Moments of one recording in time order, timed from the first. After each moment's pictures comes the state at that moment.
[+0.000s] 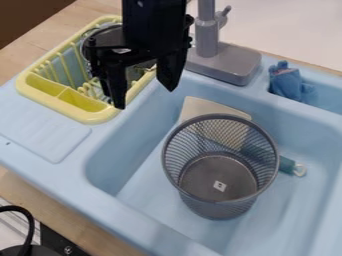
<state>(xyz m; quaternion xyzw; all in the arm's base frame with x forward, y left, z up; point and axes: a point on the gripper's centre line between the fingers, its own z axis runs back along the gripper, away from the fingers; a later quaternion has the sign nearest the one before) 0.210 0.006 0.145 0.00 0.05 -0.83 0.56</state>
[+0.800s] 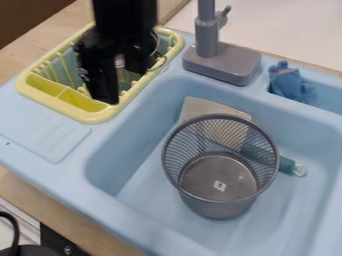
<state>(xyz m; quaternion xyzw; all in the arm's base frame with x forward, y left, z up) 0.208 0.045 0.151 -0.01 -0.01 -0.60 0.80</state>
